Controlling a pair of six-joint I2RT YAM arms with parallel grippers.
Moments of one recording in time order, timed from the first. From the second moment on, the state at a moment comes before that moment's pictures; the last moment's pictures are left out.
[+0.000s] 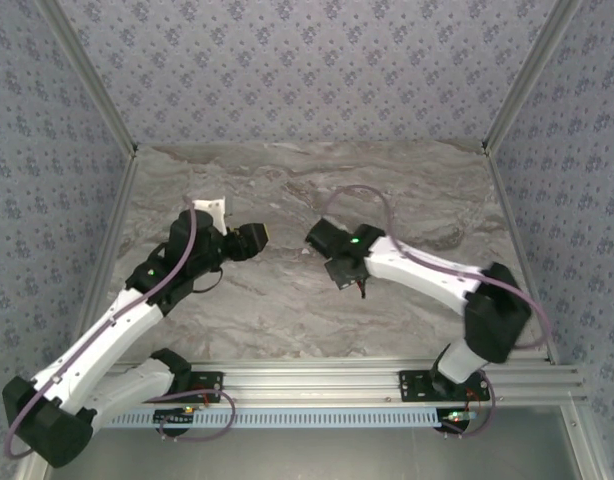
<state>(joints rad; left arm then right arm) -0.58 0.90 0.84 -0.42 0.02 -0.62 0.90 1.65 1.25 -1.05 0.41 0.40</state>
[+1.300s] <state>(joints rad) -0.72 1.47 0.70 0.12 0.35 -0.87 0.61 1.16 0.89 -0.74 -0.15 0.35</state>
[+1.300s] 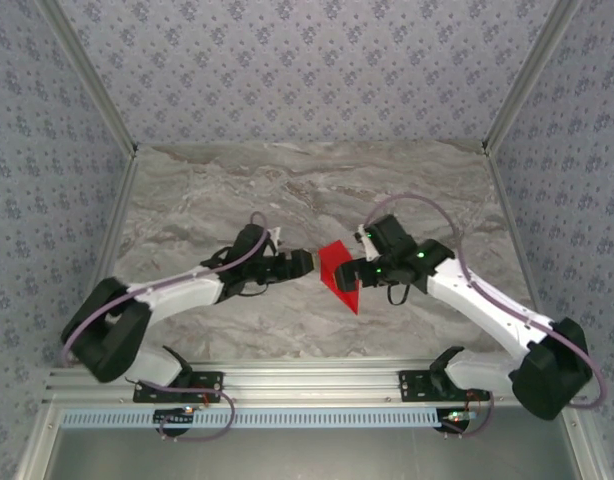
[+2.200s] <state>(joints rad) -0.70 1.84 0.83 0.37 0.47 -0.87 0.26 1.19 0.59 -0.36 -0.65 0.36</state>
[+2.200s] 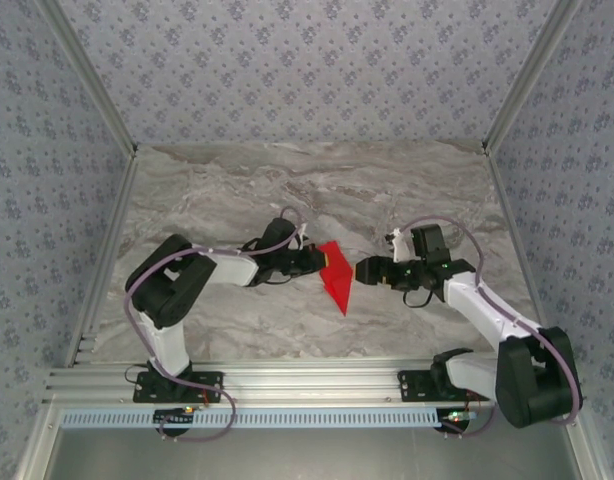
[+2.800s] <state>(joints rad) -0.65 1.66 0.68 0.50 0.71 -0.77 0.26 1.55 0.64 0.12 -0.93 0.36</state>
